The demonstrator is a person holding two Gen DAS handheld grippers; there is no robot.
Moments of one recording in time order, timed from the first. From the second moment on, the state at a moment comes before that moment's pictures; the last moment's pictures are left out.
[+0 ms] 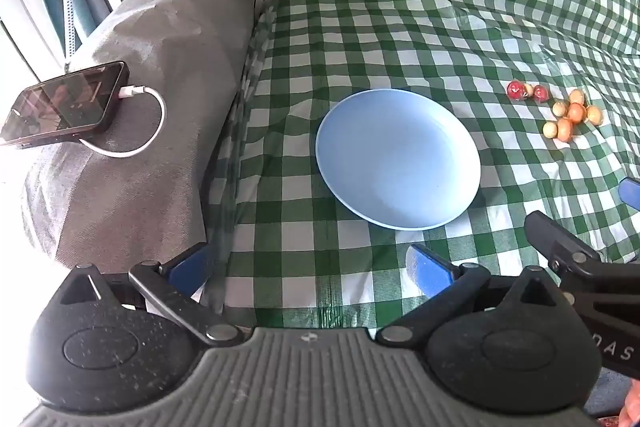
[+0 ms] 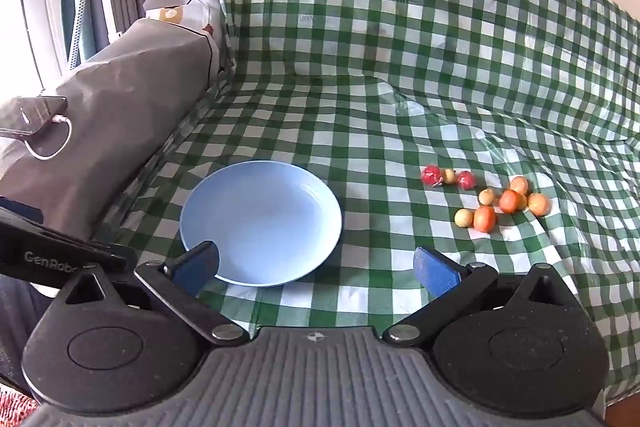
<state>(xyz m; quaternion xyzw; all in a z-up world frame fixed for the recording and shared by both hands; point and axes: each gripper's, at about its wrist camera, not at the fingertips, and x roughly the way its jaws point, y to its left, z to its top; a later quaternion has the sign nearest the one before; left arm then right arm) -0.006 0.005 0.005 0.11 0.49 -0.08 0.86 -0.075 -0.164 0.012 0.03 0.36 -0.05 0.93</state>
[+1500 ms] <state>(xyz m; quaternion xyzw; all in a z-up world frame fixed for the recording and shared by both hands) -0.015 0.009 0.000 0.12 0.48 -0.08 0.86 -0.079 -0.157 0.016 0.02 0.37 -0.06 0.93</state>
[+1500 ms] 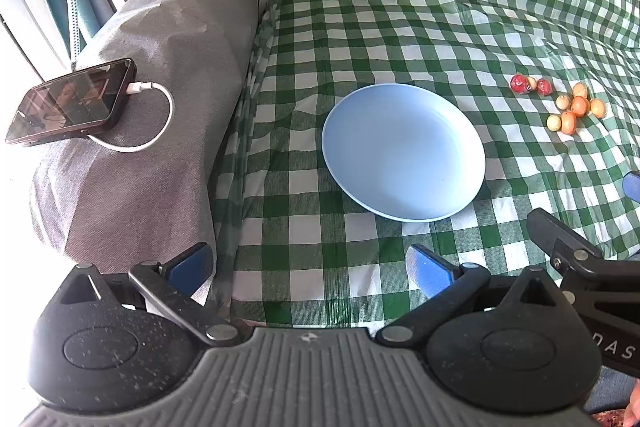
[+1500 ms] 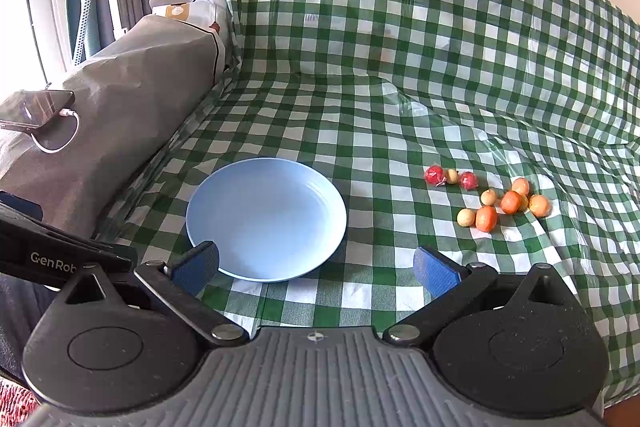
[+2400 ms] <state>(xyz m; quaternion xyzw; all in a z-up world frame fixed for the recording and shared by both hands) -0.014 0.000 0.000 0.13 0.49 -0.08 0.86 -0.084 -0.160 0.011 0.05 0.36 -0.06 0.93</state>
